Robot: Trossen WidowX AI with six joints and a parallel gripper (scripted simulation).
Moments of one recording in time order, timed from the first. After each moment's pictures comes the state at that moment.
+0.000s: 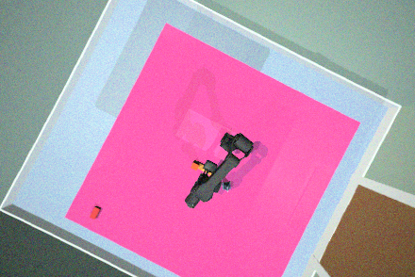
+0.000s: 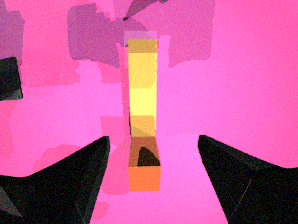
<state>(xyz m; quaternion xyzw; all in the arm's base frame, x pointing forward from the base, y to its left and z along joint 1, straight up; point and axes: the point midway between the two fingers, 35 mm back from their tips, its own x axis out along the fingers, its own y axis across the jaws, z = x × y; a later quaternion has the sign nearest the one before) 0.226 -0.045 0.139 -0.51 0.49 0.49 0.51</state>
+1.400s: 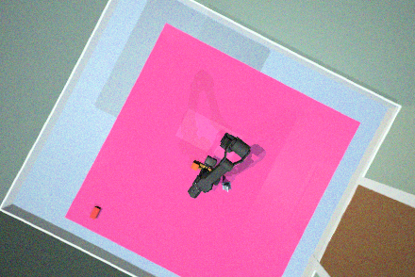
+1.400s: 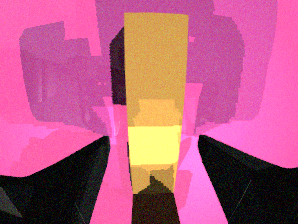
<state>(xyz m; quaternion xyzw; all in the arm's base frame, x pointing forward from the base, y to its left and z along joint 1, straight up) 0.222 -0.044 0.047 -0.50 0.50 0.49 0.51</state>
